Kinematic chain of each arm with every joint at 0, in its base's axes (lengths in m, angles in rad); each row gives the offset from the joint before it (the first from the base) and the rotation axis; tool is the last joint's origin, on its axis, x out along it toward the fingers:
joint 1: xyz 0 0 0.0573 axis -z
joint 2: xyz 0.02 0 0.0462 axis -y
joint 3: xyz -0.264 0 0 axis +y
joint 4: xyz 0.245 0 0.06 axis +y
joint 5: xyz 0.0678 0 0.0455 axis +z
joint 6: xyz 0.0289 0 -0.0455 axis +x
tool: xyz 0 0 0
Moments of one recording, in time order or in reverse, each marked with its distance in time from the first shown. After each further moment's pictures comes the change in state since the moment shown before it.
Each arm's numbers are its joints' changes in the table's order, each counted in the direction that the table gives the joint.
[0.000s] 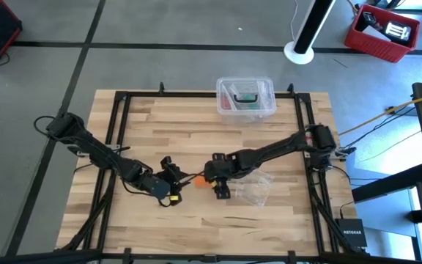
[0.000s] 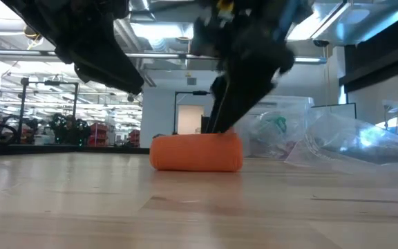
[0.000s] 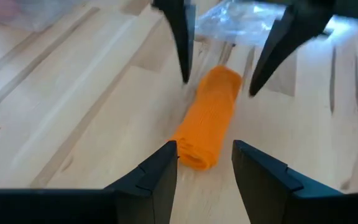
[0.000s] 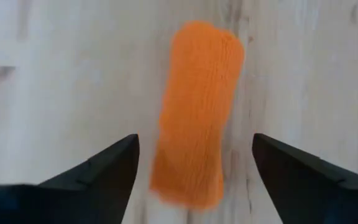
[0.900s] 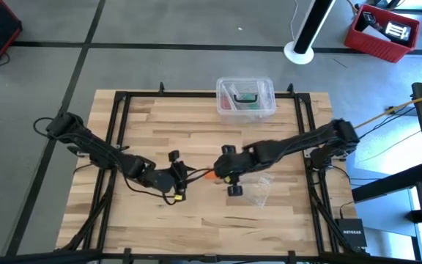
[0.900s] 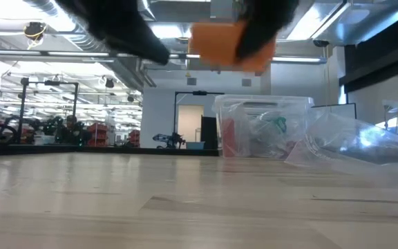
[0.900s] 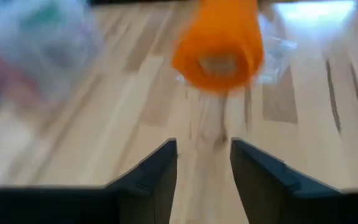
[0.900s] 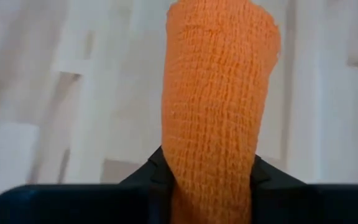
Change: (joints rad) left arm -0.054 0.003 -0.111 -0.006 0.000 0.335; right arm -0.035 0.235 -0.054 0.226 -0.064 -0.003
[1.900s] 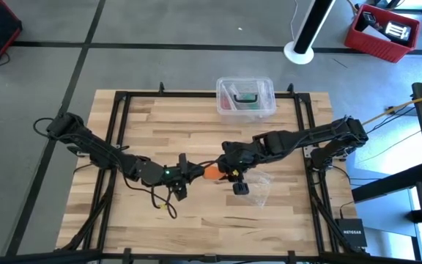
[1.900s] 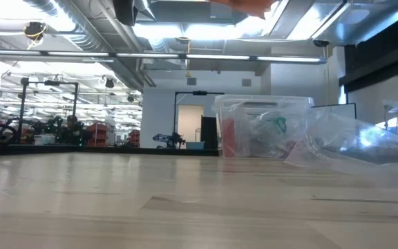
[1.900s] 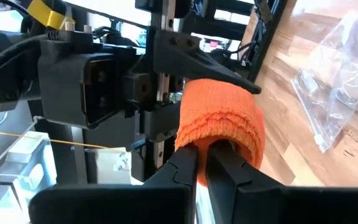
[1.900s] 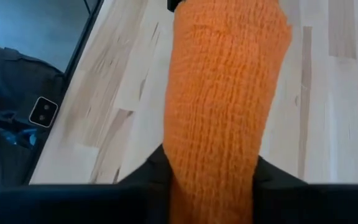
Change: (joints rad) left arm -0.024 -0.007 0.000 -0.580 0.023 1.606; right arm 0.003 0.095 -0.082 0.009 0.168 -0.022
